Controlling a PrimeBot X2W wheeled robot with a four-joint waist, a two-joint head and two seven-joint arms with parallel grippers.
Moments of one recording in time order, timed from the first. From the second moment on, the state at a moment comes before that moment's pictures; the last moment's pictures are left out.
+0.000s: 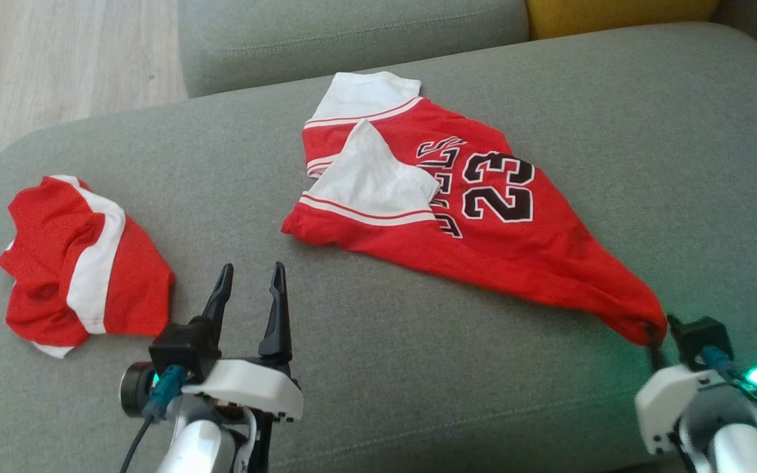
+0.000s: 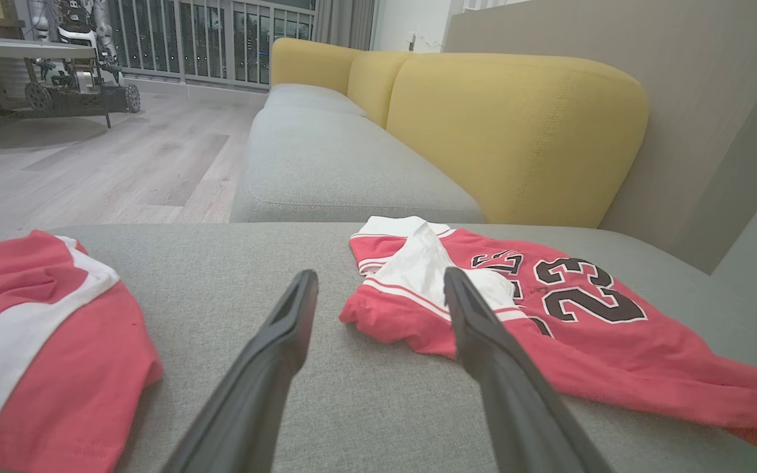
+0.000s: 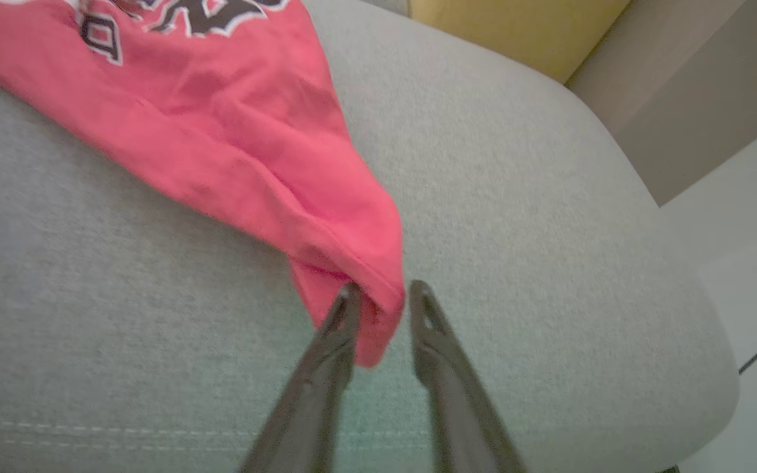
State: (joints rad) left arm -0.07 0.04 -0.34 0.18 -0.27 0.15 -0.25; right arm -0.03 -0.08 -0.19 0.27 -0.30 0.13 0.07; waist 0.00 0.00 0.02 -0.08
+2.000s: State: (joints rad) left arm -1.00 0.10 -0.36 1.10 -0.15 -0.07 -0.24; right arm -0.24 -0.05 0.15 0.14 0.15 0.13 -0.25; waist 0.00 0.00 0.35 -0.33
